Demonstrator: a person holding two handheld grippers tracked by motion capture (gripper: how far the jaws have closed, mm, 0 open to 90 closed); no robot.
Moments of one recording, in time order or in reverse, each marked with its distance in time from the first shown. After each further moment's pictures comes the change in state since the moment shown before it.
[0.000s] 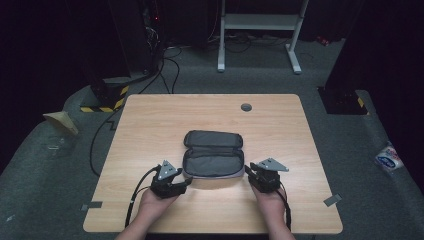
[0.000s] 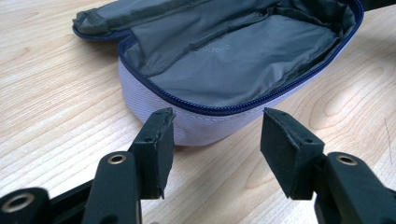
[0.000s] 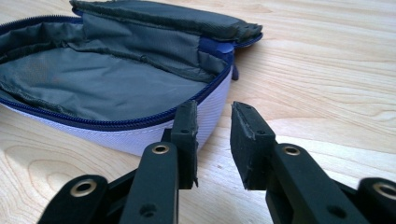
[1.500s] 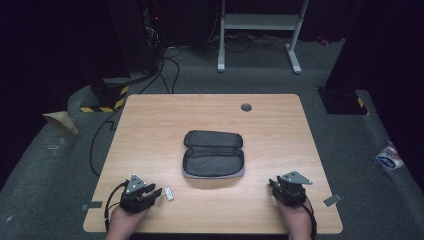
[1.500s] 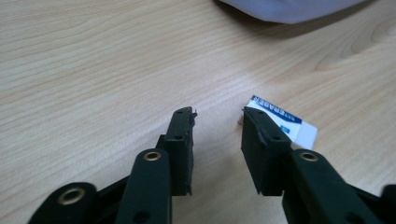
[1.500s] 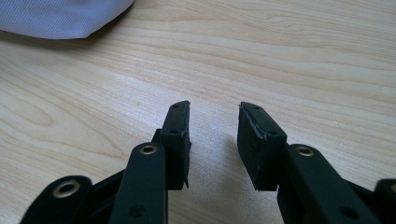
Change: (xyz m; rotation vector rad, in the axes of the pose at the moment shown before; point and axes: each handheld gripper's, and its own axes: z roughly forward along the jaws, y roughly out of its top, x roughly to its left) left arm 0.034 -0.062 -0.060 0.086 0.100 -0.093; right arm -0.048 -0.046 -0.039 0.126 -0.133 -0.027
